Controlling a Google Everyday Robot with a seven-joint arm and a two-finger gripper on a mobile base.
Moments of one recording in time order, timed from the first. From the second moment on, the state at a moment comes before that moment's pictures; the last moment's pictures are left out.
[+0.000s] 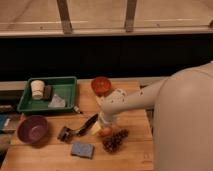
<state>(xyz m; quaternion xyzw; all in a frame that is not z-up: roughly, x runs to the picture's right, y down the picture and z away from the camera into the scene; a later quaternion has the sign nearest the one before) -0.013 0.221 0.804 -0.34 0.09 0.50 0.79</state>
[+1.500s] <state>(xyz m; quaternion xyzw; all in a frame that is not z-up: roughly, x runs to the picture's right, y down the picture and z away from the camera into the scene) 0.016 0.151 0.744 -0.29 0.00 0.54 0.79</state>
